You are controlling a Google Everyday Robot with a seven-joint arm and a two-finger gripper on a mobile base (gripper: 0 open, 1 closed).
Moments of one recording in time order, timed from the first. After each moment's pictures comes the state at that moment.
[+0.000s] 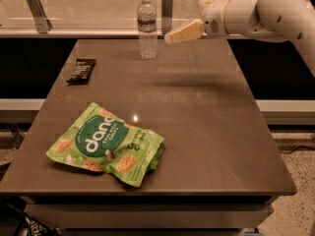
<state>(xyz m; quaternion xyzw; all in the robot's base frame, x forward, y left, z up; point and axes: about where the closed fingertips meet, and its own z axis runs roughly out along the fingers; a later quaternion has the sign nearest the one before) 0.749 -0.089 0.958 -0.41 0.69 0.20 0.56</state>
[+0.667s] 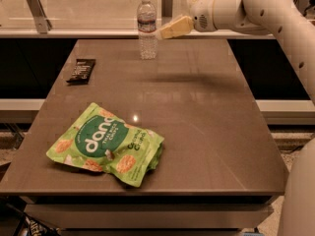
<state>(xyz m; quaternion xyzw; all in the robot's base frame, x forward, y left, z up) 0.772 -0.060 0.955 -0.41 0.69 0.23 0.54</state>
